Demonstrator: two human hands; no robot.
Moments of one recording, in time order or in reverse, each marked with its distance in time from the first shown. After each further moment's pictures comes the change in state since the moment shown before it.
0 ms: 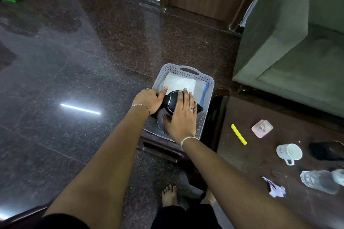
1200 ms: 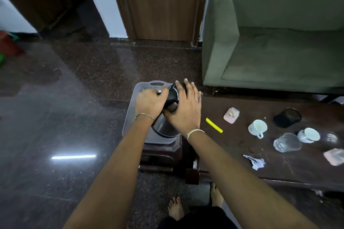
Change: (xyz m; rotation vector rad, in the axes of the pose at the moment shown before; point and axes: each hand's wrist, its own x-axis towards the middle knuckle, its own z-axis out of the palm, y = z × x) left_hand -0.102 0.148 -0.039 -0.200 0.348 0.114; right_hand -0.058 0.052 -0.126 0.187 0.425 0.082
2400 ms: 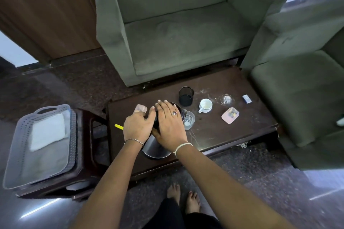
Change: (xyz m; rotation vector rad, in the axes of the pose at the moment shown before) left_hand -0.201 0.298 0.244 0.122 -0.254 0.231; right_hand -0.086 0.350 -0.225 -0.181 -0.129 0.060
